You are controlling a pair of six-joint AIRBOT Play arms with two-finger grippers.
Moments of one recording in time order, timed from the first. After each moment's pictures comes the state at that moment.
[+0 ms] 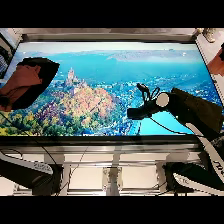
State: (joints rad) left arm 0.61 -1.74 1.45 2.08 -0.72 -1.35; right arm 0.39 -1.22 0.93 -1.07 1.04 1.61
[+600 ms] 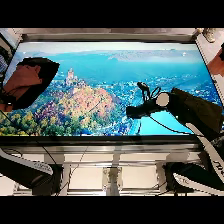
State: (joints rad) left arm 0.60 -1.78 1.49 1.94 -0.75 -1.20; right arm 0.39 -1.22 0.93 -1.04 1.00 1.61
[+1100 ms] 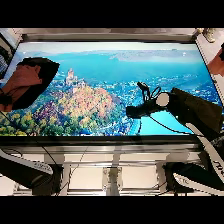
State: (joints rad) left arm 0.61 -1.78 1.49 2.06 -0.70 -1.31; right arm 0.39 -1.22 0.93 -1.04 1.00 1.61
